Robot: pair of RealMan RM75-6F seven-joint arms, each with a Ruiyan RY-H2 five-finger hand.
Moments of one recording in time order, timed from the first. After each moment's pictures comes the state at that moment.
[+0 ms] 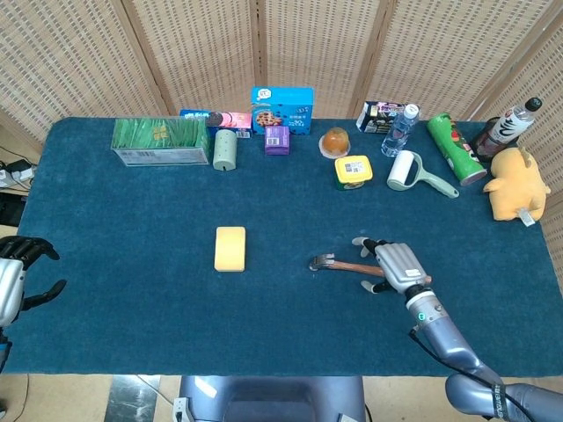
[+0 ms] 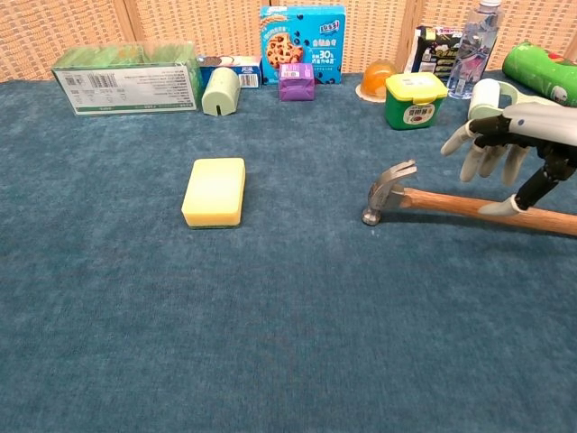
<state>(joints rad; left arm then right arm) -0.13 -1.05 -0.11 -1.73 1.47 1.49 0.06 0.56 -1.35 0.18 -1.62 -1.14 0.90 -0.19</state>
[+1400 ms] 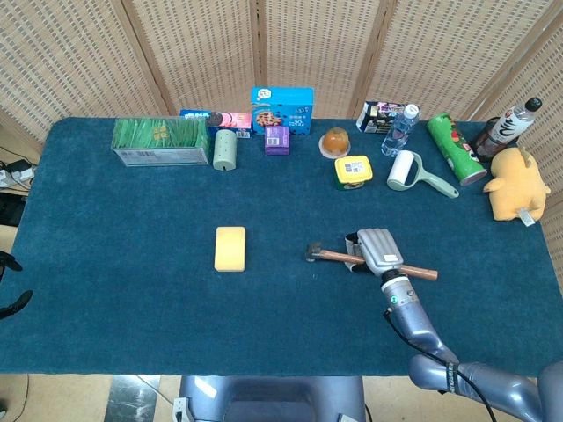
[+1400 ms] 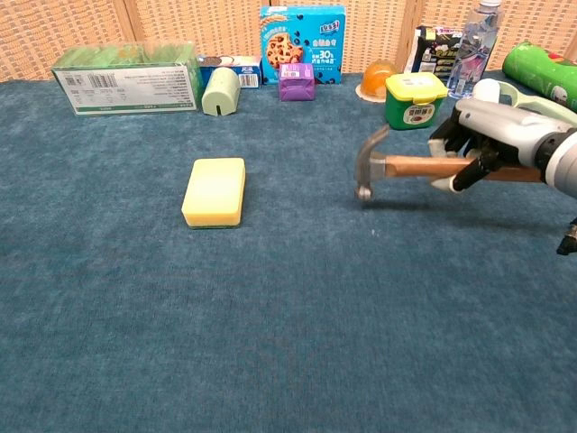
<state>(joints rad) -0.06 -1.04 -0.09 -1.64 1.44 1.55 -0.05 0.64 -1.59 0.21 -1.37 -1.13 1.01 -0.11</state>
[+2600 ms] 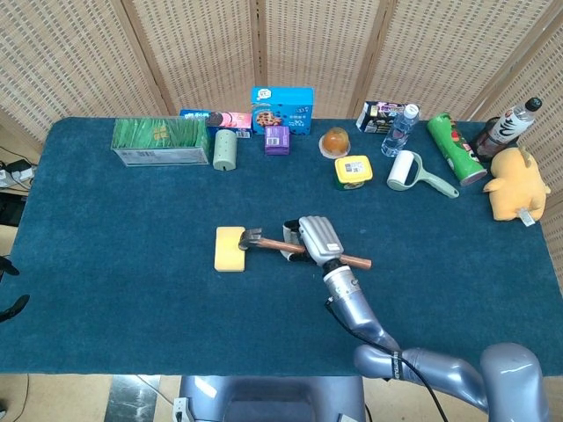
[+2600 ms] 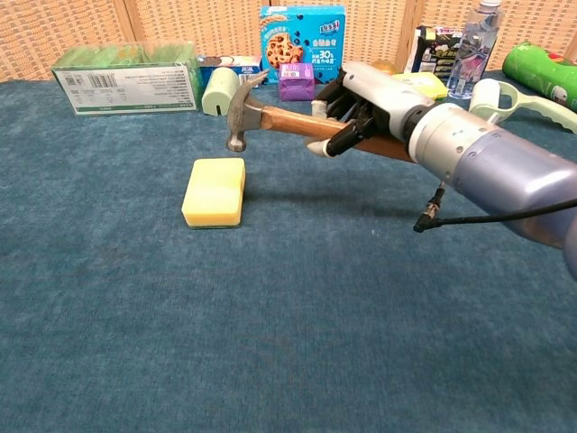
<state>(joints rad) -0.04 -1.04 -0.08 -1.63 1.44 1.55 -0.05 0.80 -1.84 0.35 -1.29 -1.12 1.00 -0.04</state>
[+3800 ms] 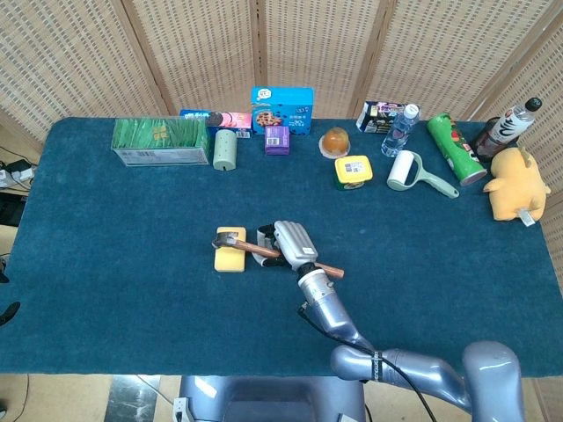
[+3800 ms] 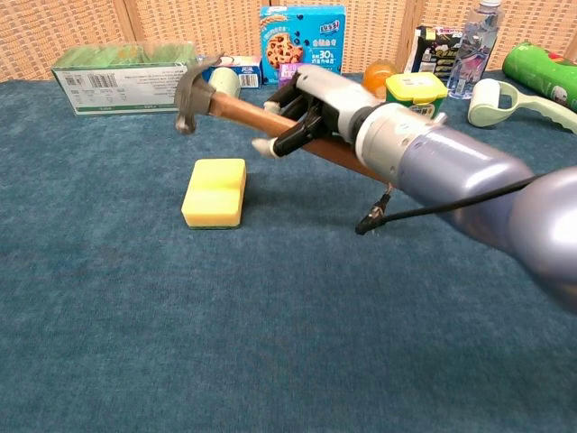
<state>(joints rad) -0.01 -1.06 -0.07 -1.57 1.43 1.55 -0.10 0.83 -1.88 0.45 -1.39 -0.99 0.93 -0.03</state>
